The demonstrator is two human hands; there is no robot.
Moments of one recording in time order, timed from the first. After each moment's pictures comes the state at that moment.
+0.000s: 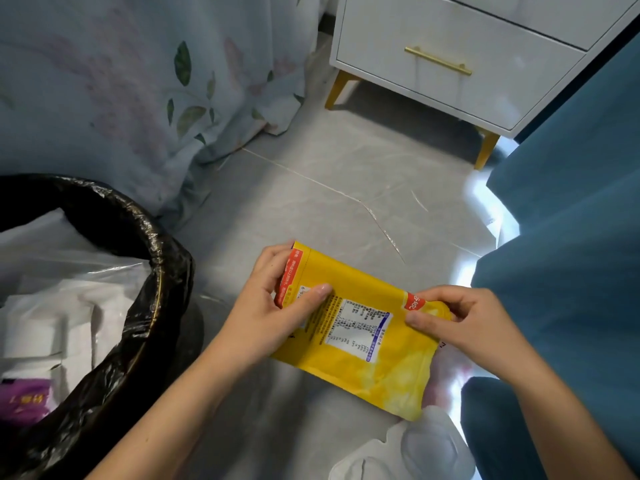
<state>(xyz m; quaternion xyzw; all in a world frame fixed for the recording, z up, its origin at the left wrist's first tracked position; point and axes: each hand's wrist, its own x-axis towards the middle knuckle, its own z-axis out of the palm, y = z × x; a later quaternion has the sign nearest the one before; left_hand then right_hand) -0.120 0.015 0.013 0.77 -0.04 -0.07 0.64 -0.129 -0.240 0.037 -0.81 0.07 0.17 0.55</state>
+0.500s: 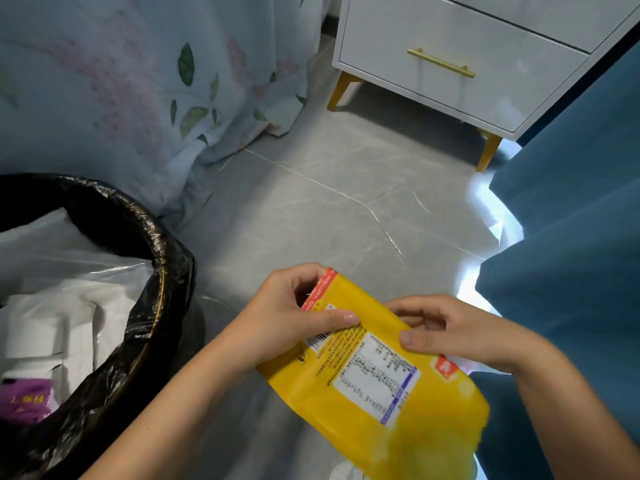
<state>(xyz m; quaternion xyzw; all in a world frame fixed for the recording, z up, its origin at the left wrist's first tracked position) -0.113 0.006 0.035 0.72 -0.03 -0.23 0.66 -0.108 -0.234 0.047 -0.71 -0.04 0.47 0.52</state>
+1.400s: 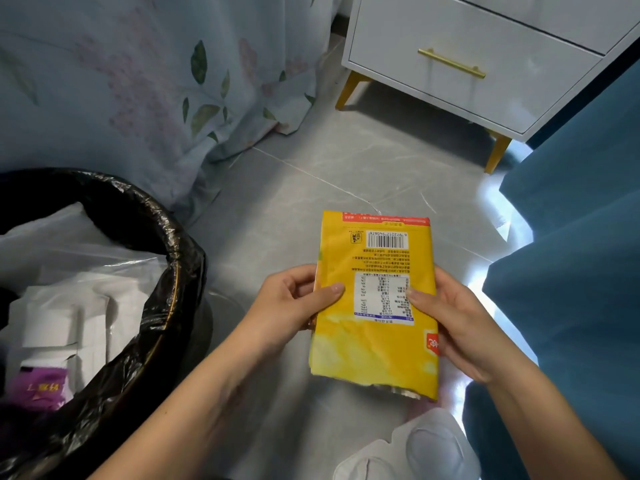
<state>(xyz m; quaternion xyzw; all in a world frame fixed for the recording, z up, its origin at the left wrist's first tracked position) -0.117 0.006 0.014 0.59 0.14 -0.26 0.75 -0.121 -0.213 0.026 -0.59 0.07 0.24 0.76</state>
